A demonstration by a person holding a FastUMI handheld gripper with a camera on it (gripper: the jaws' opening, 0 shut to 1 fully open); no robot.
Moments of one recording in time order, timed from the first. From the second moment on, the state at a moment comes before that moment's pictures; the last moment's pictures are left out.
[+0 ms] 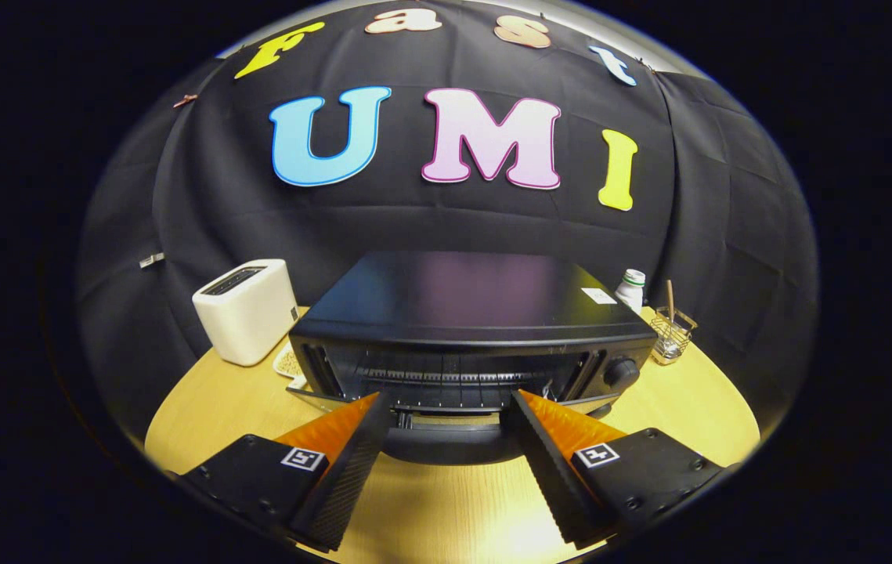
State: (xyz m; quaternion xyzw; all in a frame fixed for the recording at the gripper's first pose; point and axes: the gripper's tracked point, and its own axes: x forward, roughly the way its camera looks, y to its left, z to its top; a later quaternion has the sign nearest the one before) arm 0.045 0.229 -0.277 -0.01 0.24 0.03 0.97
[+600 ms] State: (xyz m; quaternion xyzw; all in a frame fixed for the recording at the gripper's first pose) arm -0.035 0.224 -0.357 -0.04 0.35 0.03 0.94
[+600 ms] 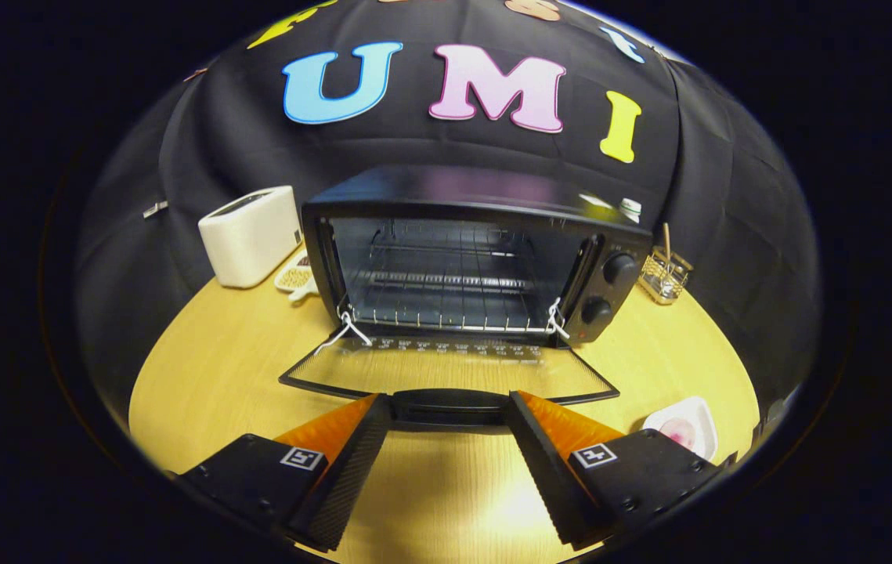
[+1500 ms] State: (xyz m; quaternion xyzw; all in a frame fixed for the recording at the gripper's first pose) arm -0.080 0.194 -0.322 0.02 0.38 0.12 0.92
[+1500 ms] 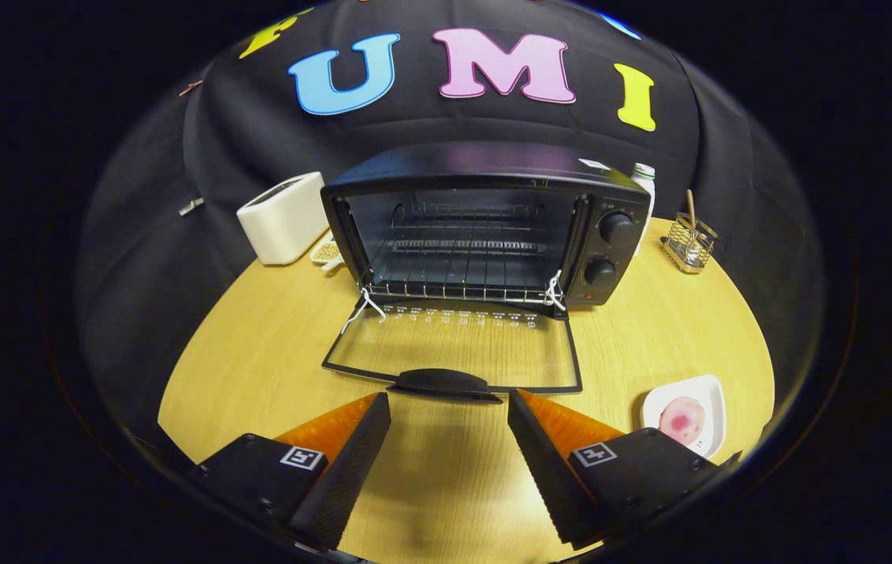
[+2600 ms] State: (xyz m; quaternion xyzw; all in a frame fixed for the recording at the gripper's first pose) arm -0.100 -0.129 -0.364 0.03 0.61 0.10 0.79
